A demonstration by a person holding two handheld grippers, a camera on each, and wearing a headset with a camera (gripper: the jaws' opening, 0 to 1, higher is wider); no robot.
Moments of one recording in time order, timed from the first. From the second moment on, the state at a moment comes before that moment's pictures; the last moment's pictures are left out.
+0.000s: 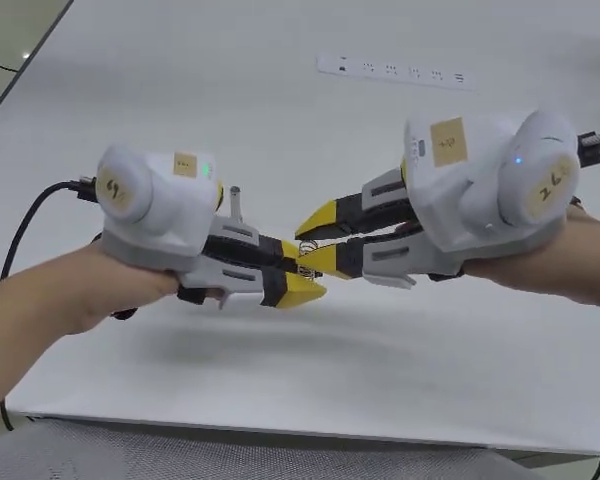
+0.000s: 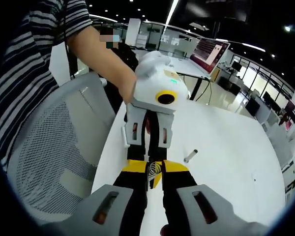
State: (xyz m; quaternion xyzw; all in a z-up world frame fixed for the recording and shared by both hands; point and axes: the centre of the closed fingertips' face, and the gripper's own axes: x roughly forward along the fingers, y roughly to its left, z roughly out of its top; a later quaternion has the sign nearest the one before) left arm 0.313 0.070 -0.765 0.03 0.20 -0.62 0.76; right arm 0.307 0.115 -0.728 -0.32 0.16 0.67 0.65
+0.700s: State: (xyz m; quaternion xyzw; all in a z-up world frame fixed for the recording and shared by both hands) left arm 0.313 0.077 -0.763 0.00 0.21 -0.61 0.77; right arm 0.305 0.121 -0.724 -0.35 0.12 0.66 0.65
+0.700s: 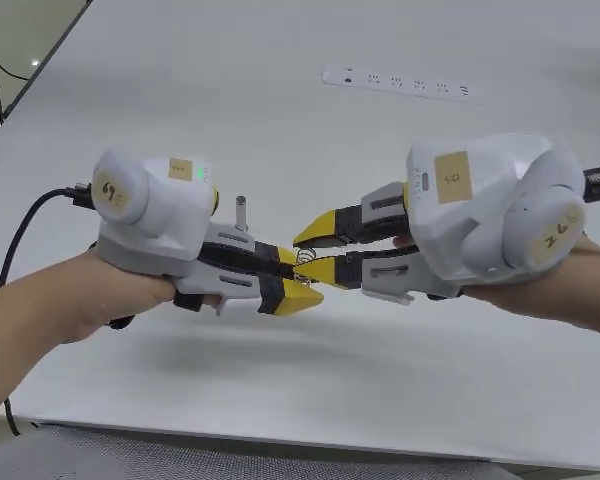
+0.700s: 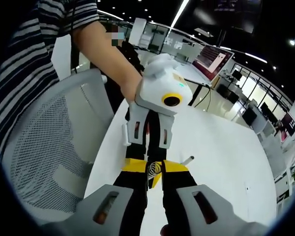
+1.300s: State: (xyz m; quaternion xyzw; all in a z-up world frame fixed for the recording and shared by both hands) left arm 0.319 0.091 -0.763 0.00 0.20 -0.58 0.79; right arm 0.311 0.126 -0.720 -0.35 0.11 0.66 0.66
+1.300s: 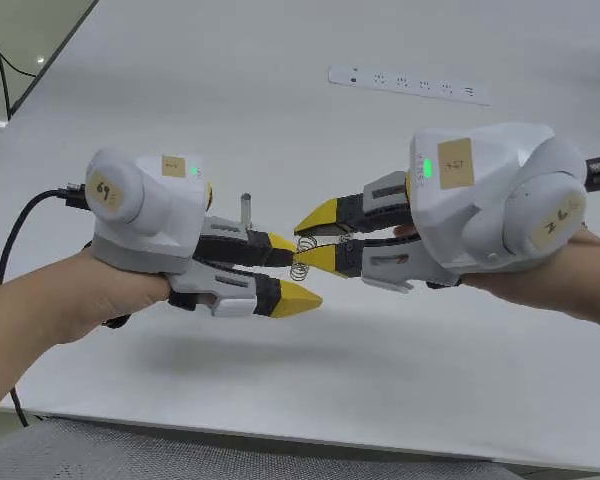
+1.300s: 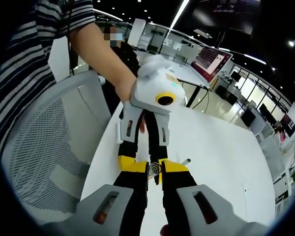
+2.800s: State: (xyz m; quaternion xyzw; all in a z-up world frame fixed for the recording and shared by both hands) left arm 0.329 0.186 -0.751 0.00 0.18 -0.46 0.87; right arm 0.331 0.127 -0.731 -0.38 0.11 0.65 0.65
